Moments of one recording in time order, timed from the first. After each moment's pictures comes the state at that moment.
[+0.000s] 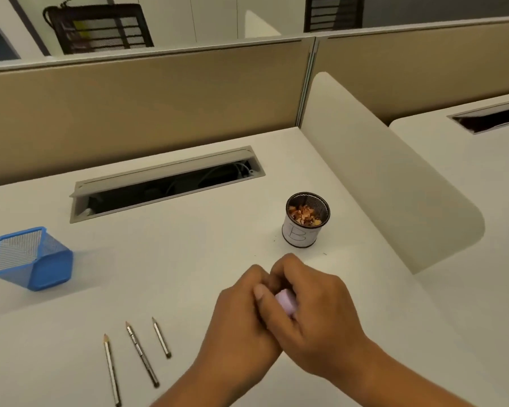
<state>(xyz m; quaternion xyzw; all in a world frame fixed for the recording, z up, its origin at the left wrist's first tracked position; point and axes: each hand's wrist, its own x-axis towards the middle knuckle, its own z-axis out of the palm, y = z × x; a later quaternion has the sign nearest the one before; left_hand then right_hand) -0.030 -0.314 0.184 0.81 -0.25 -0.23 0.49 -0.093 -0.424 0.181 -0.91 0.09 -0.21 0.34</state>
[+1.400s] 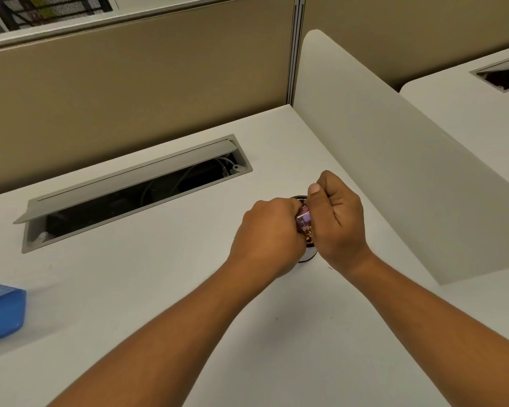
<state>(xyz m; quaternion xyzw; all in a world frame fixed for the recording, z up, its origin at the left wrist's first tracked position) 0.078 -0.483 0.151 0.88 -0.37 -0.17 0.25 0.021 -0.574 0.118 -0.74 0.17 -0.37 0.54</state>
